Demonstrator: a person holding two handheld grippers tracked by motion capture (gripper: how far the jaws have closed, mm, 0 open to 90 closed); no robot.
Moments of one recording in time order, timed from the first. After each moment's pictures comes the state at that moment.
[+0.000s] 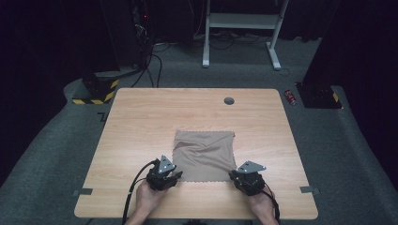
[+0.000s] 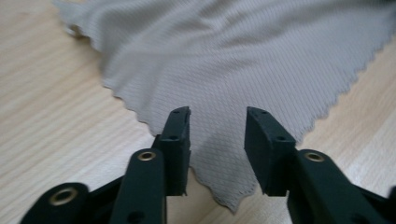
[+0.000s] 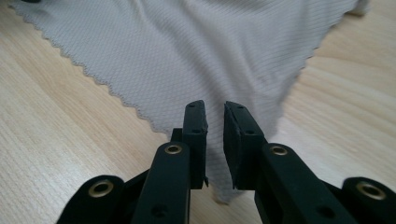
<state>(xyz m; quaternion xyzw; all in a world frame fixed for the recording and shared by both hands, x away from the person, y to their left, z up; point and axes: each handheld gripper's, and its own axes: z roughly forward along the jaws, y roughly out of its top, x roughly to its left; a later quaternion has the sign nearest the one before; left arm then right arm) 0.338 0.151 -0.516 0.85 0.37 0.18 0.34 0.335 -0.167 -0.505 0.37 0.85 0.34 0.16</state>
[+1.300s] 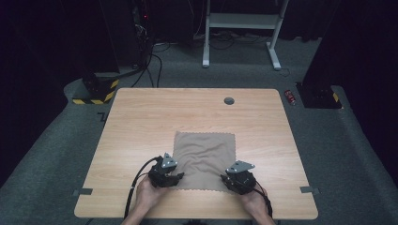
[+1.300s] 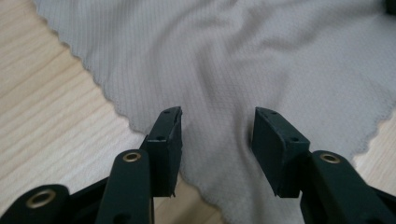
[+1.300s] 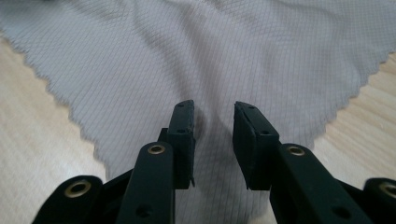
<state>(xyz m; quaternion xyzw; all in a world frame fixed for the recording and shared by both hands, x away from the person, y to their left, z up) 0.345 0.158 -0.513 0.85 0.38 0.15 0.33 0.340 -0.149 -0.514 0.34 0.87 0.33 0.16</state>
